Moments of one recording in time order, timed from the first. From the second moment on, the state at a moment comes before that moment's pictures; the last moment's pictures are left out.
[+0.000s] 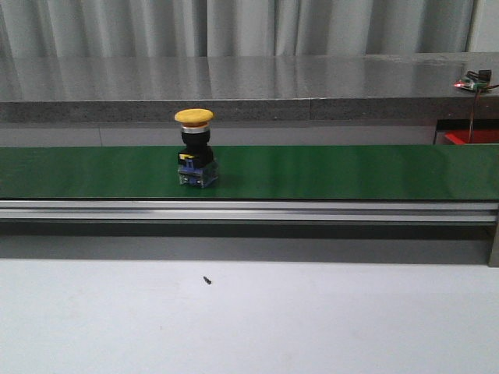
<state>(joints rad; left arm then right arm) 0.00 0.45 -0.54 -0.29 0.62 0.24 -0.22 2.00 -1.81 -0.04 1.22 0.12</state>
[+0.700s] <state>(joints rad) 0.00 0.45 -0.54 -0.29 0.62 0.24 -0.24 2.35 -2.20 -0.03 1.23 0.08</state>
